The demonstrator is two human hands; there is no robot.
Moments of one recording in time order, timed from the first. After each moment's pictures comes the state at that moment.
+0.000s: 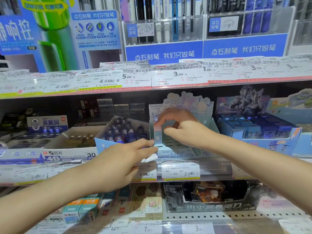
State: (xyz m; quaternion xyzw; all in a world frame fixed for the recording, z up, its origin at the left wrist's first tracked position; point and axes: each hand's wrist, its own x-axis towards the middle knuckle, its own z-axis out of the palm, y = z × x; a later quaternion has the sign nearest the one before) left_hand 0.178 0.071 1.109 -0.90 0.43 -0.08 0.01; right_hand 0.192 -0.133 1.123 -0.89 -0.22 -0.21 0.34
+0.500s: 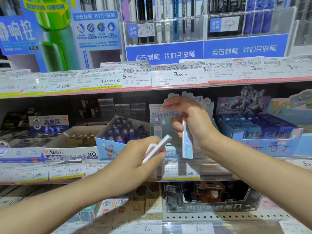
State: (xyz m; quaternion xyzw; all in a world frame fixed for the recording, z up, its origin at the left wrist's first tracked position) left_hand 0.165 0.051 1.099 -0.80 0.47 -0.12 -0.34; right_hand 0.169 -0.117 1.140 -0.63 -0.09 -0.15 0.76
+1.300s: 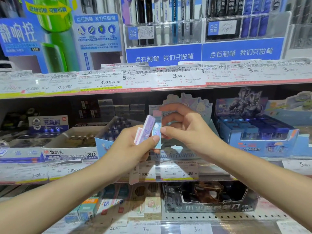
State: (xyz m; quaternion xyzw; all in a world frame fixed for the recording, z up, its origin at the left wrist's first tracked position) left_hand 0.172 0.042 1.110 -0.75 0.33 -0.03 -0.57; right_hand 0.156 -0.127 1.123 -0.74 -0.23 -0.15 0.62
